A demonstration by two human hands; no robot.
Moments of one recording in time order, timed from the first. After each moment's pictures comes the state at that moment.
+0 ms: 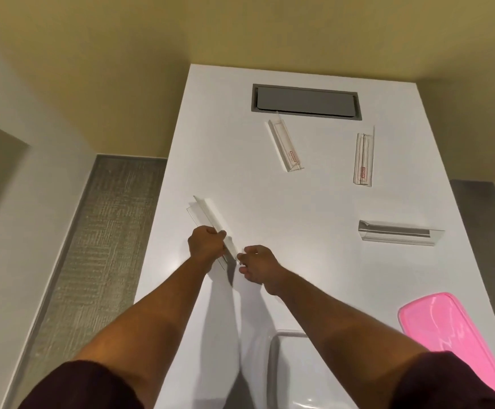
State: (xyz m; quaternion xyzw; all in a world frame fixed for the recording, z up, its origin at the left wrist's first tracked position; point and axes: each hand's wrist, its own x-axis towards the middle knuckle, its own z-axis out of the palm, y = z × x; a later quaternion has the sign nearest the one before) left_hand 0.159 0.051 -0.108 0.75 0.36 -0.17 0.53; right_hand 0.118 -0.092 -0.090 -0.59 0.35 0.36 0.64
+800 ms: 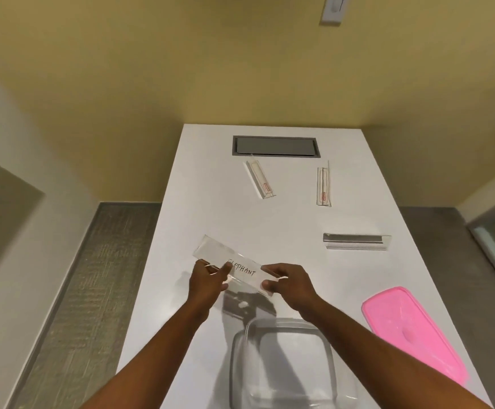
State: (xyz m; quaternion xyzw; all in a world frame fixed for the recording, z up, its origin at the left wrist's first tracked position) left_hand 0.033 0.015 -0.011 0.70 0.25 -0.15 0.66; right_hand 0.011 -0.201 -0.018 -0.78 0.16 0.17 0.58
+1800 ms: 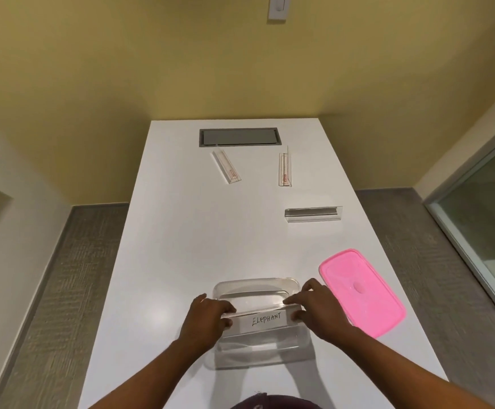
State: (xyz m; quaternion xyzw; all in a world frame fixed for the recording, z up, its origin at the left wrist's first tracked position) left_hand -0.111 -0.028 -0.043 0.94 -0.18 -0.19 0.21; right_hand -0.154 -0.324 -0.039 -0.97 0.00 0.14 0.17
